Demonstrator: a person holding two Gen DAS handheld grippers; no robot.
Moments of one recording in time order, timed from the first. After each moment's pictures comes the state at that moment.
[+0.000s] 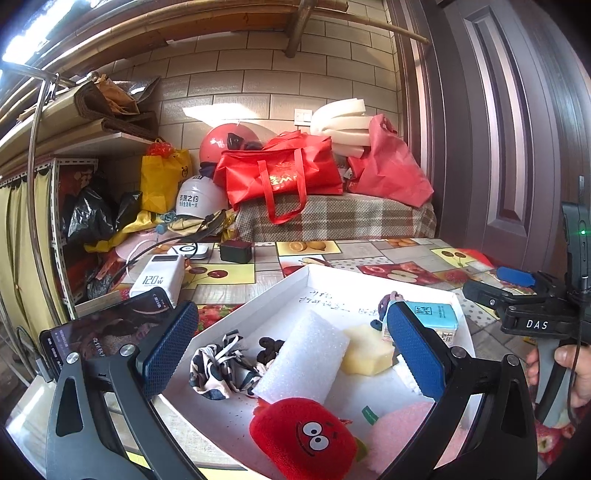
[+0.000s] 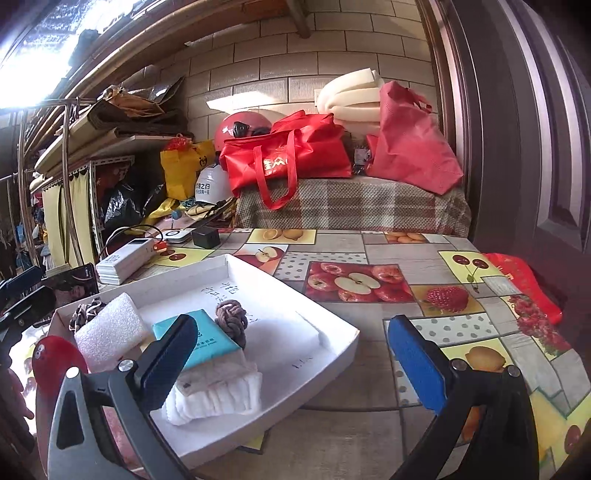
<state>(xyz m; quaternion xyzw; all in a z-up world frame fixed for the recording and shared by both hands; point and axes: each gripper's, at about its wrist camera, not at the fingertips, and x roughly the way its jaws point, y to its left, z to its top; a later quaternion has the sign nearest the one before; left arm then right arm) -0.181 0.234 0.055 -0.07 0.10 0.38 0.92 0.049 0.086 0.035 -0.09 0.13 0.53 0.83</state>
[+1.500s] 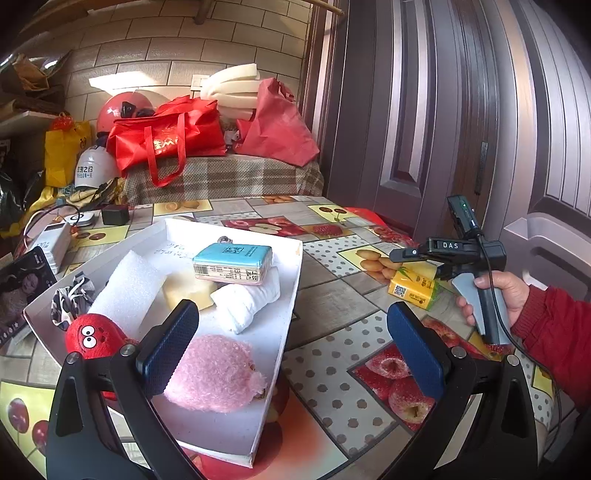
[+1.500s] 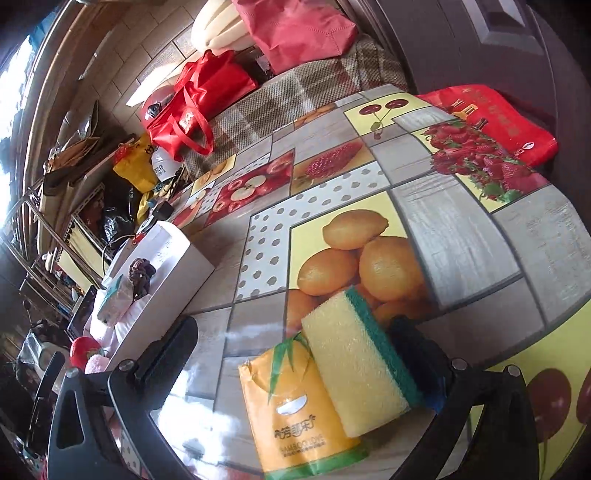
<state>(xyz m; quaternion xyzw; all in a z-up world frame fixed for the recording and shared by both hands) -0.143 0.139 0.055 -0.10 0.17 0.19 0.96 0.197 -0.020 -0.015 0.02 0.42 0.54 0.73</state>
